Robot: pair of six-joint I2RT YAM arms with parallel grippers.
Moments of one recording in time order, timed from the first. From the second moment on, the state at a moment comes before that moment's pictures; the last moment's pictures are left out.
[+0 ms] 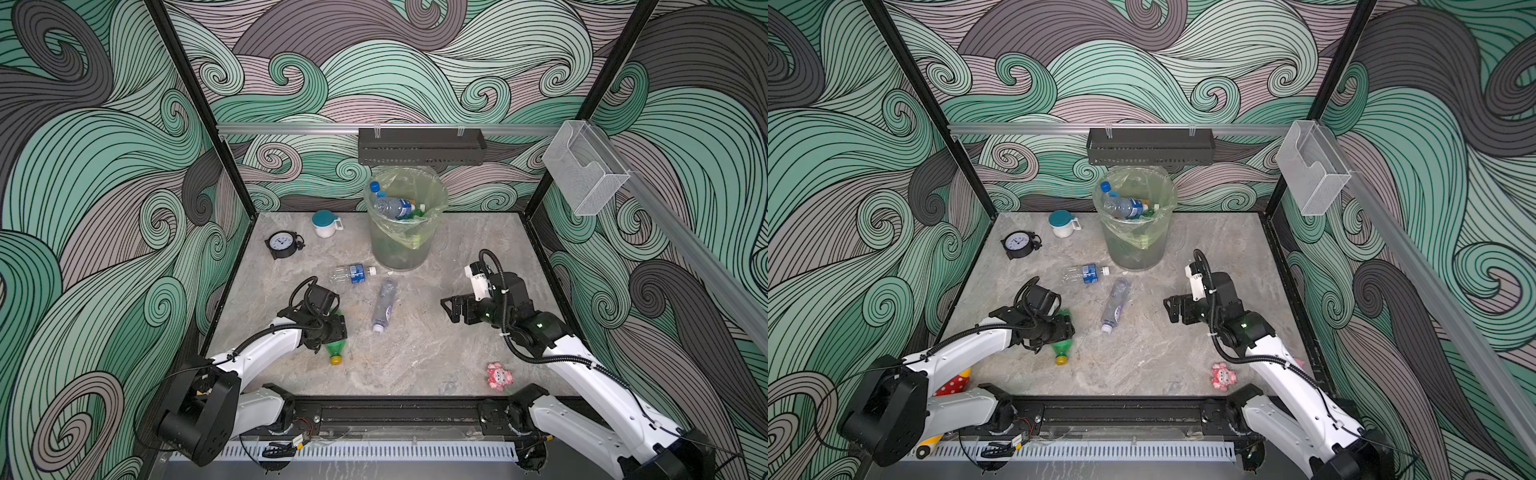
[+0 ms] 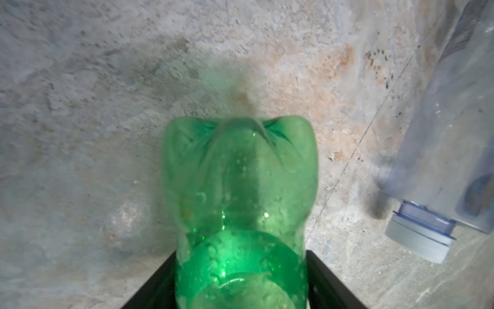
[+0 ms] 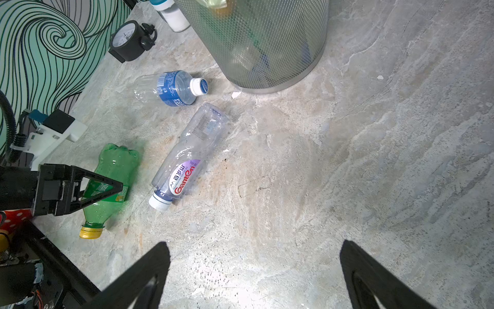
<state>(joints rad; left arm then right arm) -0.41 1.21 0.57 -0.54 0.08 -0.63 0.44 0.91 0.70 -0.49 -0.16 0.25</state>
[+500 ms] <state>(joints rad) -0.41 1.12 0.59 -0.59 0.05 -0.63 0.44 0.91 0.69 -0.49 -0.16 0.26</state>
